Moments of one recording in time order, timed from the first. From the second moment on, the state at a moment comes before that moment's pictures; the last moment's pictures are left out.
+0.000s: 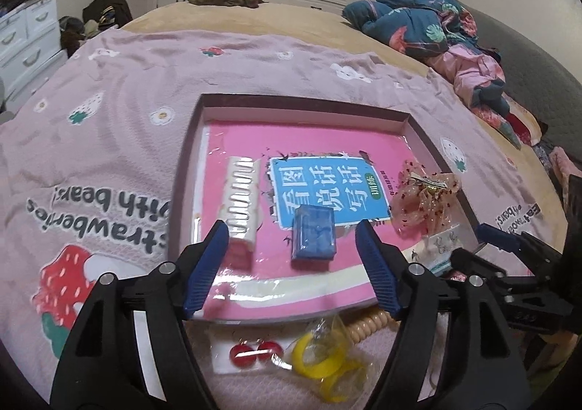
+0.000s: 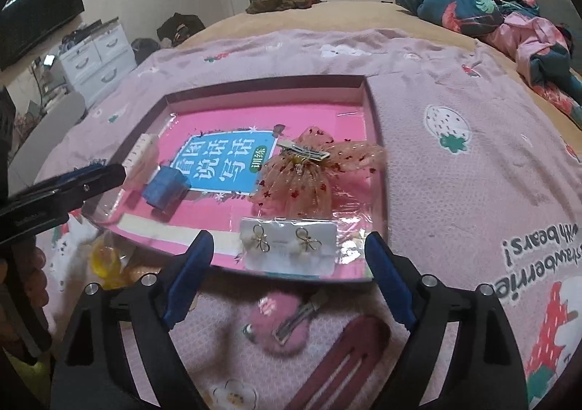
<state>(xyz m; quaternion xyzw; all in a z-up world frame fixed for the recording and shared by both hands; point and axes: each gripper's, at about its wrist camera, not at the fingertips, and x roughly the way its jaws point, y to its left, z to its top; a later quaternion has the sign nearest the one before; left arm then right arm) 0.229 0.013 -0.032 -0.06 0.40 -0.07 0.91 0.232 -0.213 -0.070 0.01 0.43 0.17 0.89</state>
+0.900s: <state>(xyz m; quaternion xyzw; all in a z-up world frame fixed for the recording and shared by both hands) 0.154 0.032 0.027 -0.09 0.36 -0.03 0.93 0.164 -0.254 0.010 0.03 0.35 0.17 0.92</state>
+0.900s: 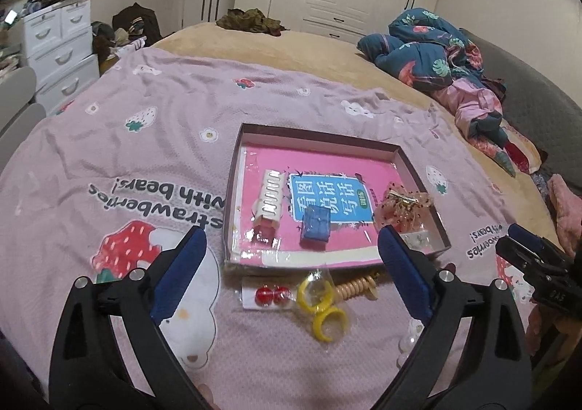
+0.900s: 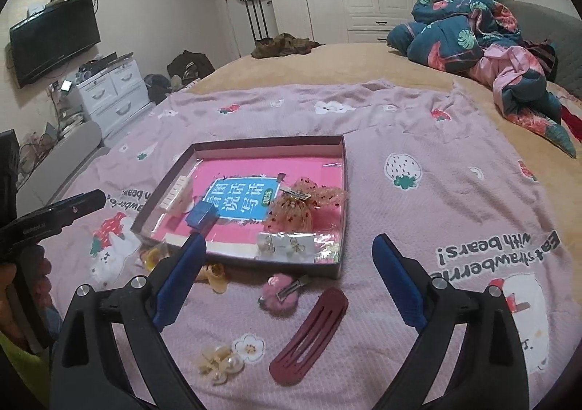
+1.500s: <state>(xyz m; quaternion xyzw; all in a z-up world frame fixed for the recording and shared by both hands) 0.112 0.031 0.004 -0.09 0.39 -0.03 0.91 0.113 -0.239 -0.008 0.00 0.37 0.20 0.91</state>
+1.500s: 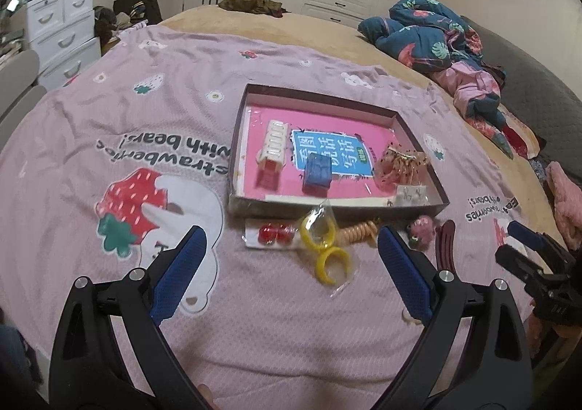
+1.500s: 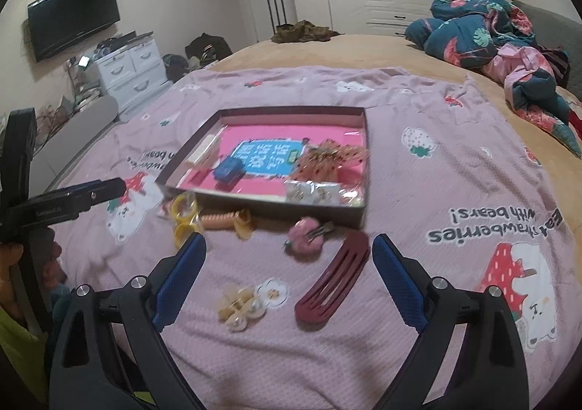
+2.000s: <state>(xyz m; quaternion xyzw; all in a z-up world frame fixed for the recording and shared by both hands) 0.089 0.031 -0.012 -0.08 0.41 -0.03 0.91 0.085 -0.219 -0.031 -0.02 0.39 0.24 0.89</state>
